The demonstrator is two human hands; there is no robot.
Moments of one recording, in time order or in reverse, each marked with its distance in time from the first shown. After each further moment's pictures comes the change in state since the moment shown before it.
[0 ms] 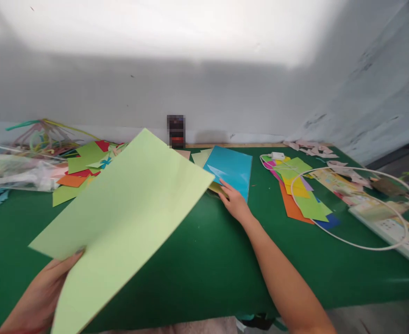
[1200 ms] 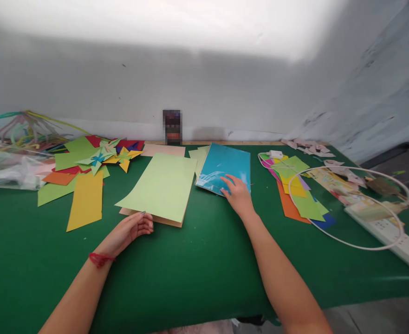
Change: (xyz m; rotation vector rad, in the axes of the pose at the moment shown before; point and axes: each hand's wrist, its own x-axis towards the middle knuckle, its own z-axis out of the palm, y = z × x) left_hand 0.092 -0.017 0.101 0.092 -0.577 0.025; right_hand 0.008 0.017 -0.012 -0.316 0.066 -0.030
